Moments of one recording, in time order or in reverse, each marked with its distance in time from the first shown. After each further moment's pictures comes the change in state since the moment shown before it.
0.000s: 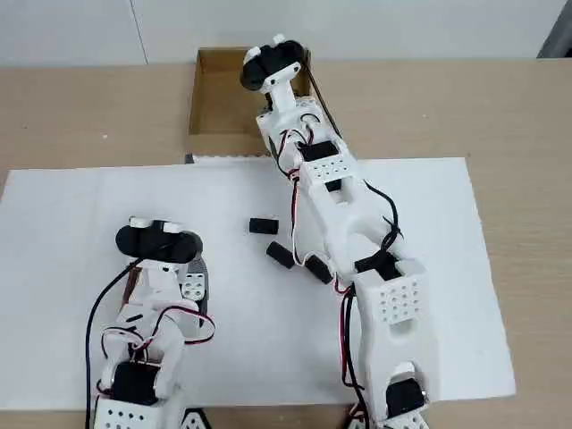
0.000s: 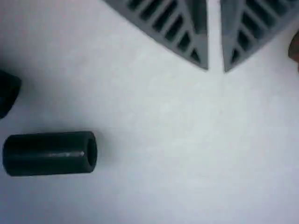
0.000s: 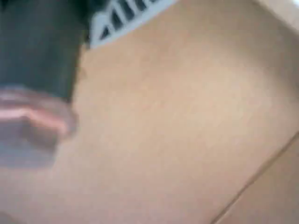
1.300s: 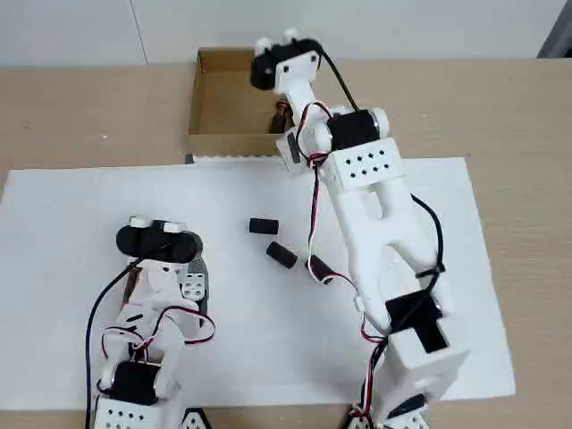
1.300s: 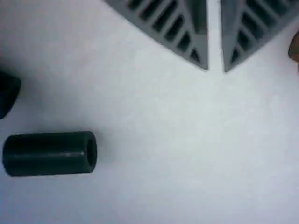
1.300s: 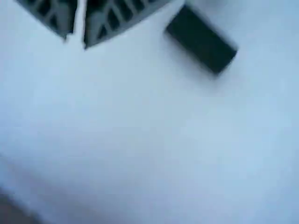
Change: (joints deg) left arm 0.0 0.0 0.0 0.0 0.0; right arm 0.0 -26.9 -1.3 58.7 0.4
